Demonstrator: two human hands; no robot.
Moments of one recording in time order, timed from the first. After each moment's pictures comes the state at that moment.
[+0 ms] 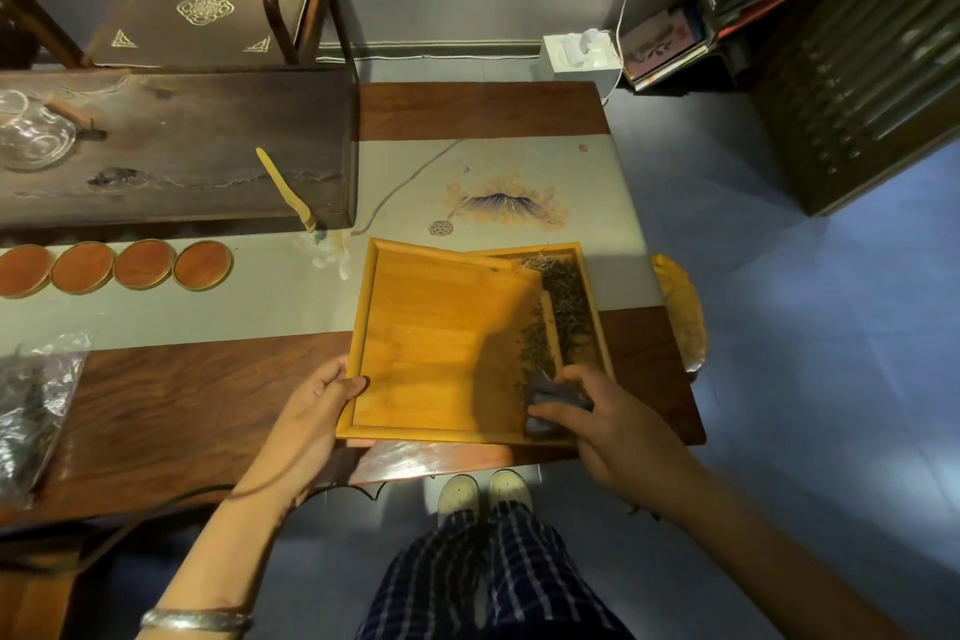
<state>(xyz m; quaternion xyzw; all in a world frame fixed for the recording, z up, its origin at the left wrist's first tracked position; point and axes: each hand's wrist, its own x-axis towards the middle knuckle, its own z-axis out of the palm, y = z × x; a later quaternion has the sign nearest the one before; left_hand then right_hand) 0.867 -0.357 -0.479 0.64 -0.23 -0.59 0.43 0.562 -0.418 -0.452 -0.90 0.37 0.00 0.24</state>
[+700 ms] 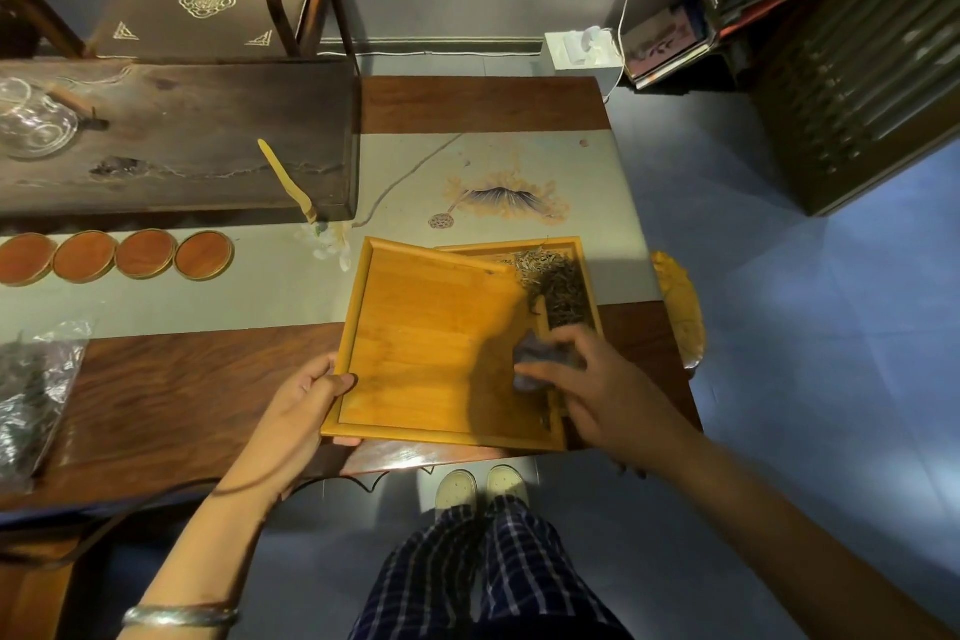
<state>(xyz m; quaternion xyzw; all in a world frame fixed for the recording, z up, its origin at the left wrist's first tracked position) 0.876 -0.348 -0.477 0.63 -0.23 -0.59 0.44 0.573 -0.438 -0.441 -0.91 0.35 -0.05 0.24</state>
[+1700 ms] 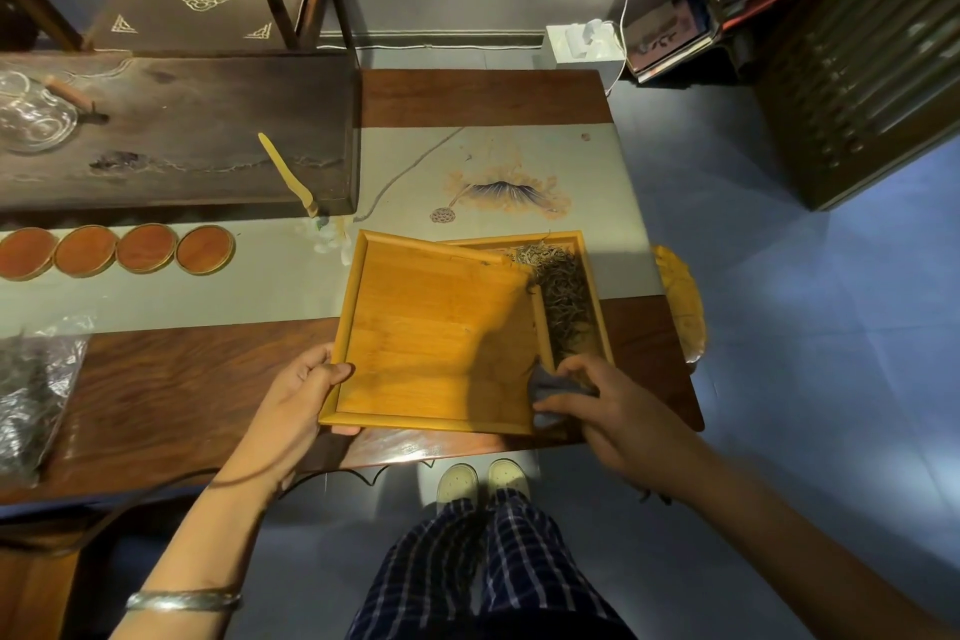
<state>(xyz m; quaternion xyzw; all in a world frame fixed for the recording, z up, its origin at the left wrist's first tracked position) 0.881 -0.347 -0.481 0.65 -0.26 -0.57 0.43 0.555 -0.419 -0.446 -0.90 0.34 -0.02 0.28</state>
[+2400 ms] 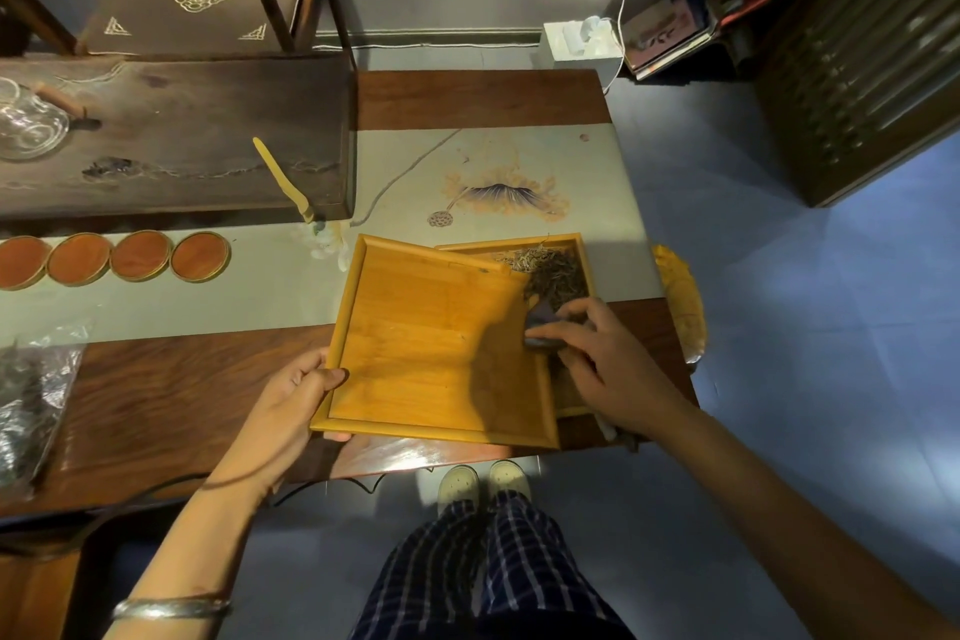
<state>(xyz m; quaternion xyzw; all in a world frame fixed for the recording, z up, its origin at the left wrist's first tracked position) 0.887 -0.355 -0.479 0.66 -0.24 -0.57 0.43 0.575 -0.464 -0.463 -0.84 0.42 -0.12 0.31</state>
